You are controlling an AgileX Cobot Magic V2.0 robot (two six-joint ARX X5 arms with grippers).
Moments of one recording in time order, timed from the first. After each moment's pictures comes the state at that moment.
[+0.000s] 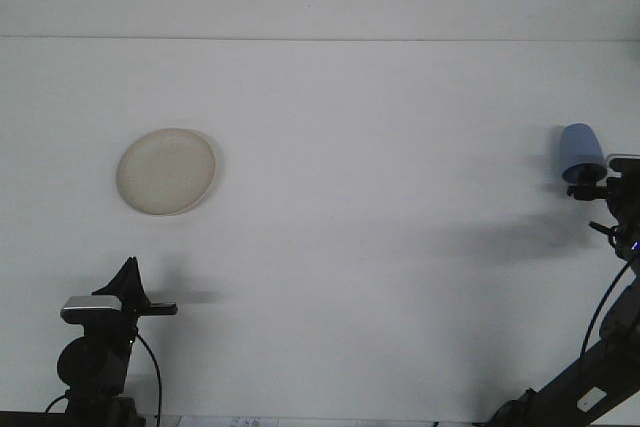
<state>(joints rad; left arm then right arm) -0.06 0.00 0.03 0.02 -0.12 0.01 -0.64 1.91 1.12 0.31 -0.42 -0.29</state>
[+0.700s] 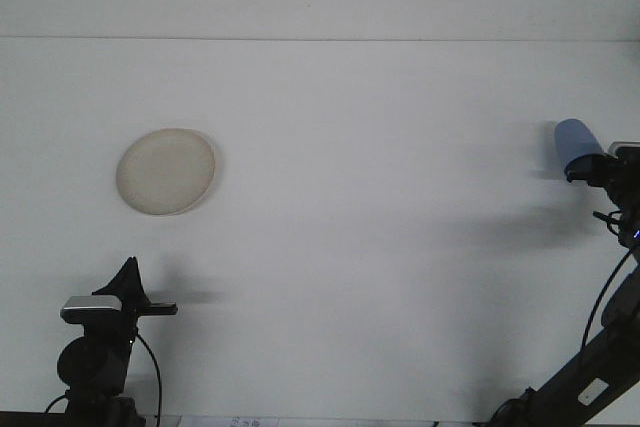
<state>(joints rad) -0.06 0.00 0.03 0.02 -0.12 0.01 -0.63 1.96 1.22 0.31 -0.57 -0.17</state>
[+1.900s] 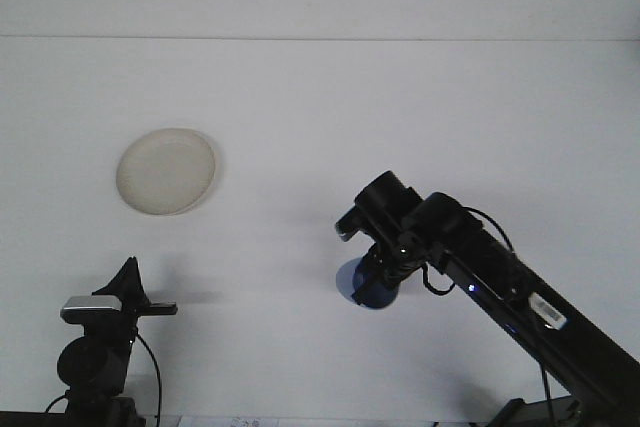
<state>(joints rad) -0.06 0.00 0.03 0.02 -0.12 0.01 0.70 1.52 1.48 -1.31 -0.03 -0.03</state>
